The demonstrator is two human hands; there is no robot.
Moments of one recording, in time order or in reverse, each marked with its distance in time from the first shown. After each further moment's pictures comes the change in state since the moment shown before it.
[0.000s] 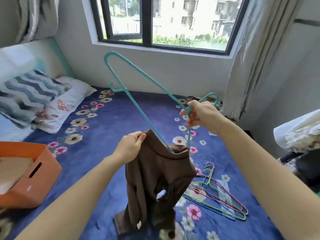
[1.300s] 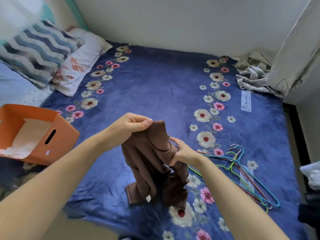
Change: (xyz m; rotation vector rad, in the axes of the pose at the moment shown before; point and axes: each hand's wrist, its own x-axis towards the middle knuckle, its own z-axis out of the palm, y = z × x) left_hand 0.026 0.003 -0.028 -0.642 -0.381 -0.207; right_hand 0.075 0.231 0.097 -0.354 -0.618 0.307
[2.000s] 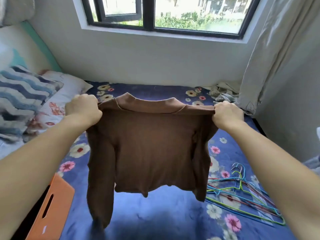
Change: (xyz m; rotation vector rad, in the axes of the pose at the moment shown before) left_hand 0.080 0.026 -0.290 1.337 0.692 -0.112; right_hand -0.013 -0.212 -0.094 -0.835 1.091 0.299
